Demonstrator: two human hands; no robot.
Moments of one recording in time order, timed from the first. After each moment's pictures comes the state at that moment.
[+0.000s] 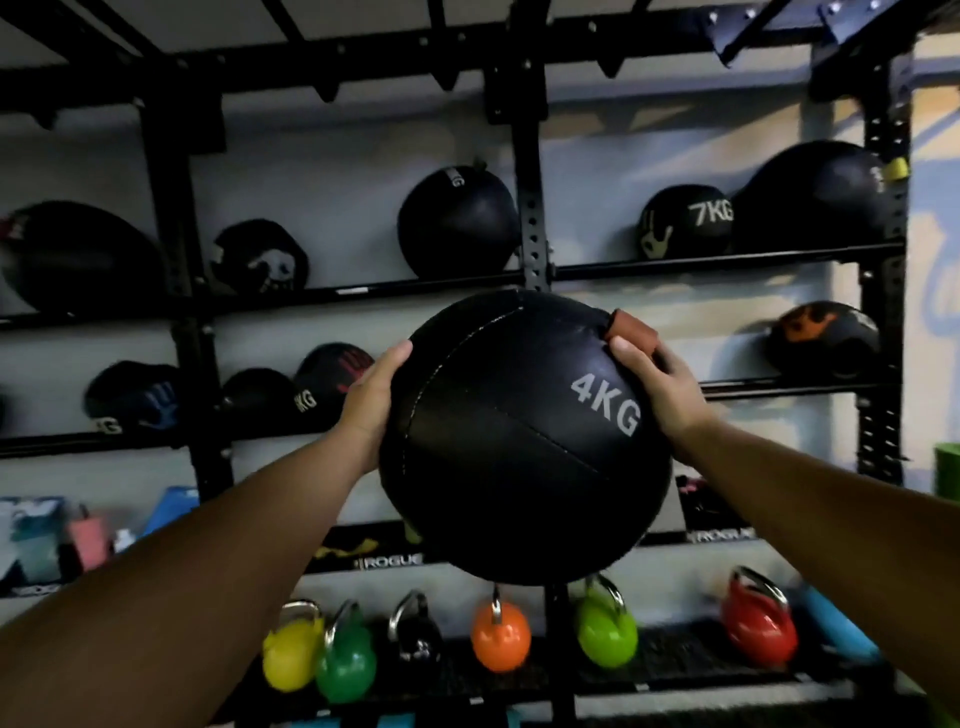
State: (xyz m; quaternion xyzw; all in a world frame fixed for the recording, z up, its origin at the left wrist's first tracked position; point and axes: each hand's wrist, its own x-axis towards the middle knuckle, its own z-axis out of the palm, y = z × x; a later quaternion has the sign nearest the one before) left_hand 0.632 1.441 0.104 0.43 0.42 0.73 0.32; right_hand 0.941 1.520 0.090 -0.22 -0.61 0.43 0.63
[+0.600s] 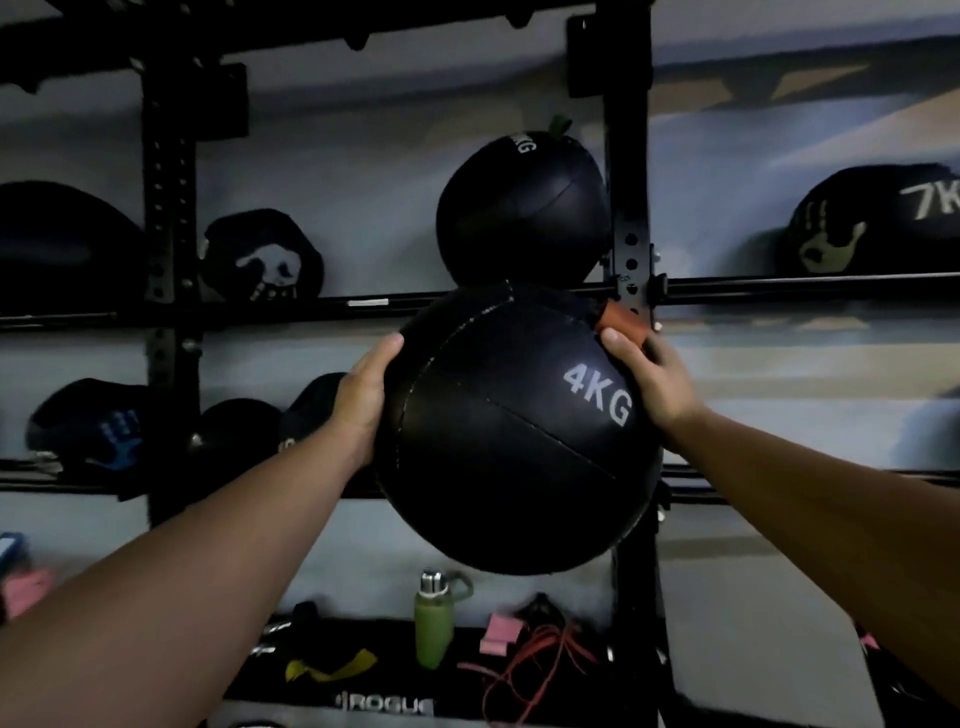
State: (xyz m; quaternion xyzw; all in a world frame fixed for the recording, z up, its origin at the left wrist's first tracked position) left_hand 0.426 1.768 0.139 0.41 0.41 0.78 0.24; right_hand 0.722 1.893 0.146 -0.17 -0.67 0.39 0.61
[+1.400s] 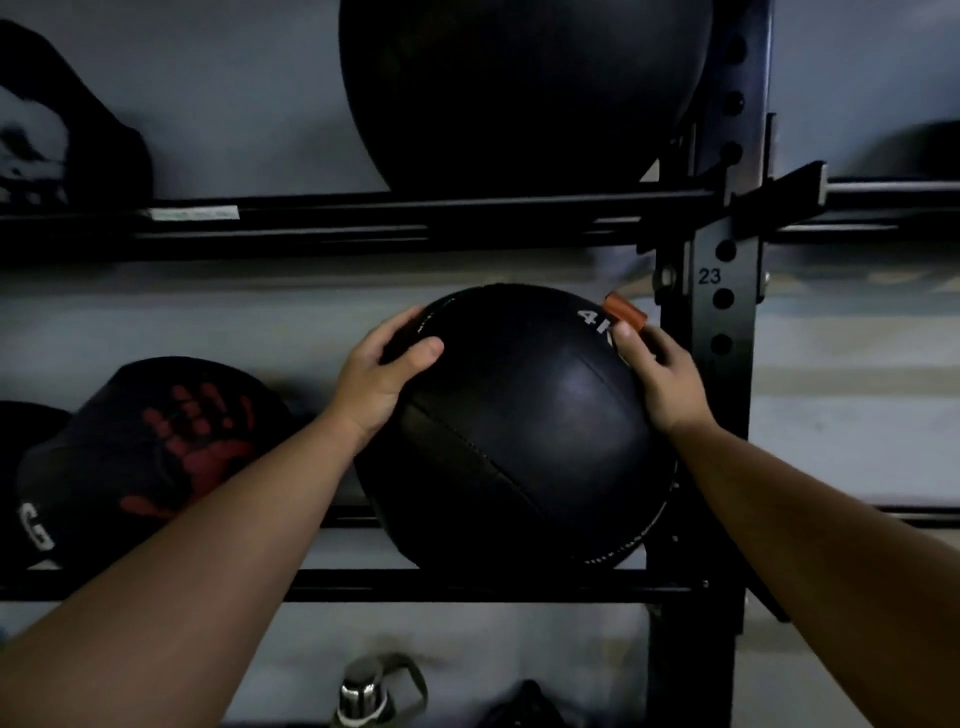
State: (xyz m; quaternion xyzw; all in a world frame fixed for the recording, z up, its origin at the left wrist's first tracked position) left_hand 0.309 2.096 0.133 0.58 0.42 0.69 0.13; right_hand 0.596 2.216 0.122 -0.25 -0.67 0.31 0.63
